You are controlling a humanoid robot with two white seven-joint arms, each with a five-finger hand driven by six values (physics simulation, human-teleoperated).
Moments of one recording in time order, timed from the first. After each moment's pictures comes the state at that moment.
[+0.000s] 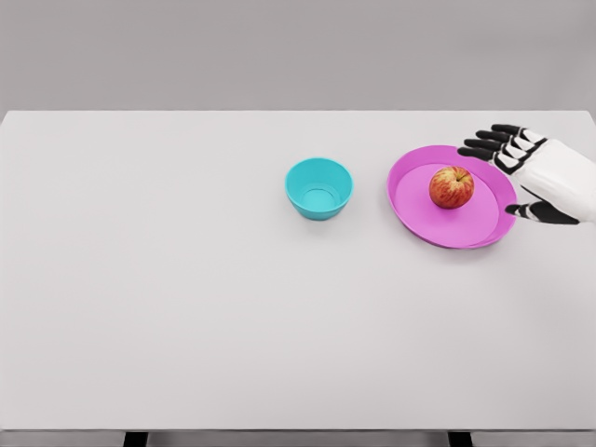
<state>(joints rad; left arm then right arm) 0.06 0.00 -0.25 -0.19 0.19 0.08 -0.12 -0.24 -1.03 0.37 -1.59 0.44 -0.61 -0.10</state>
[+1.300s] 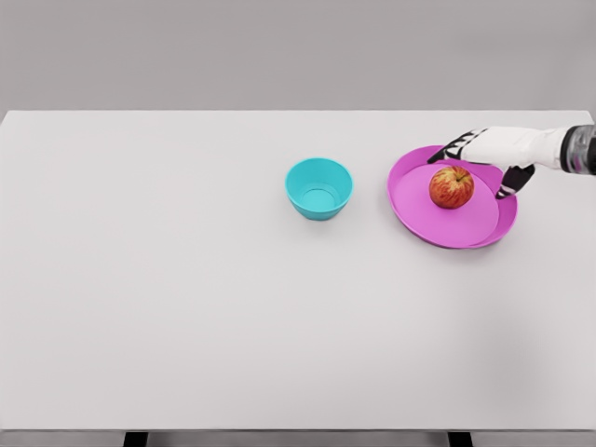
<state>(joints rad) 0.06 0.00 -0.25 -0.19 0.19 0.08 -0.12 -0.89 -0.75 0.78 -1.06 0.43 -0.61 0.61</state>
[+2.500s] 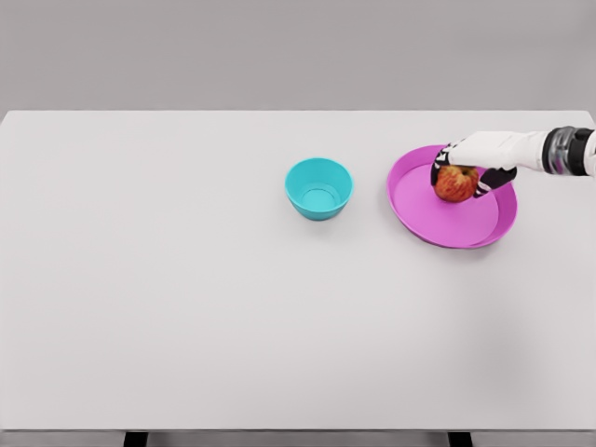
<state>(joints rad) 0.06 0.00 -0.25 -0.19 0.19 0.08 -0.12 -0.91 -0.70 0.82 -1.00 0.43 -0.61 0.61</state>
